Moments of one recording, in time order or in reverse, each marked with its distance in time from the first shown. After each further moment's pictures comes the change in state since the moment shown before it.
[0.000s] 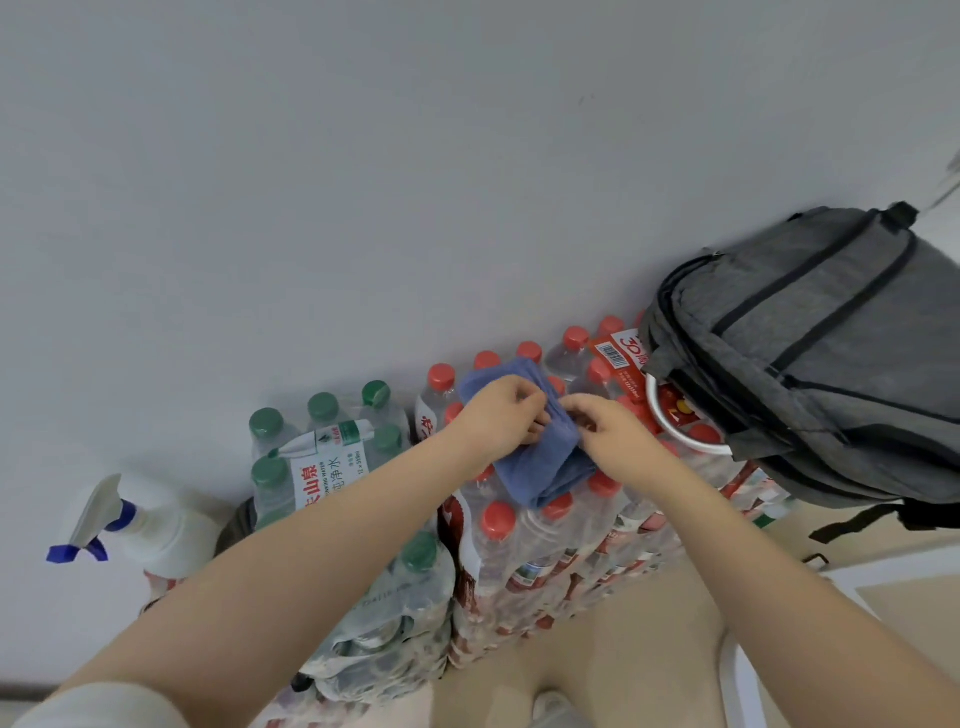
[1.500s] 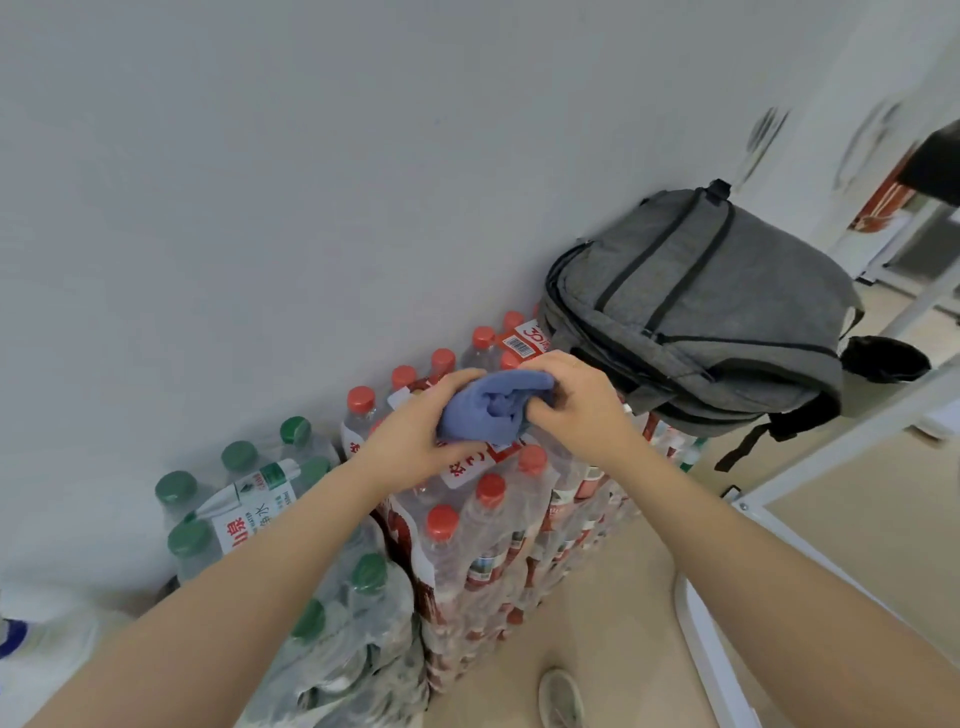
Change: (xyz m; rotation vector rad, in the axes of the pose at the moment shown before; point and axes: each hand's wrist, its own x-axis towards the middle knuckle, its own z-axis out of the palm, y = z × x) left_hand 0.000 -0.028 -0.020 0.404 -0.190 0.700; right_hand -0.045 -0.018 -0.028 -0.175 0.414 -0.252
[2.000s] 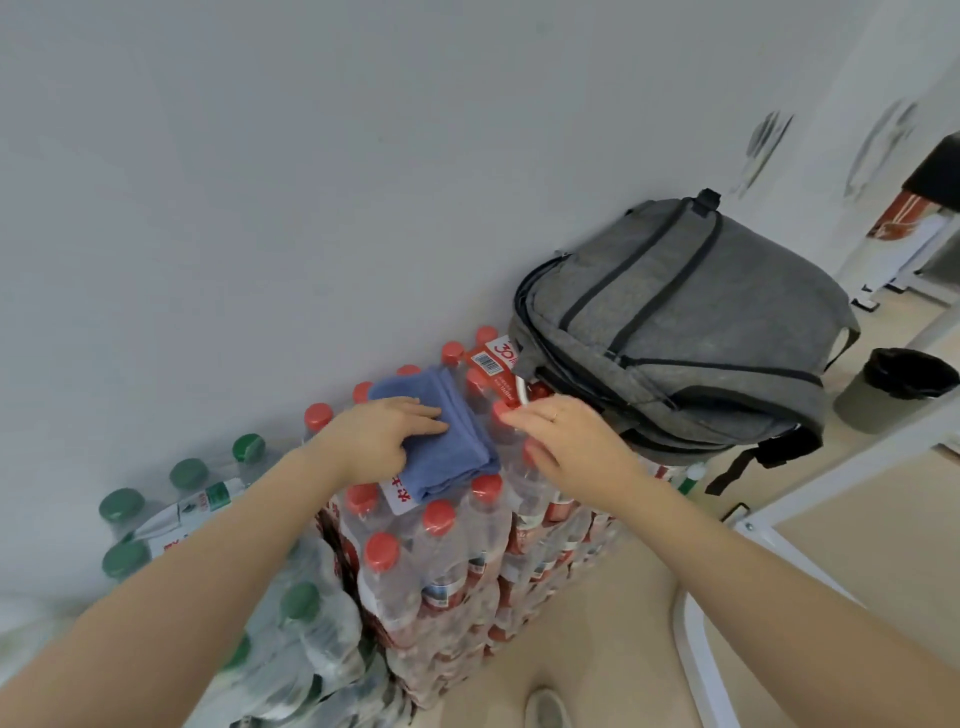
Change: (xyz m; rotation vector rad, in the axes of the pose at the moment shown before) left_hand 0.042 -0.001 0.001 0.681 -0.377 -0.210; right_hand -0.012 0.063 -0.033 -0.489 -0.278 -0.240
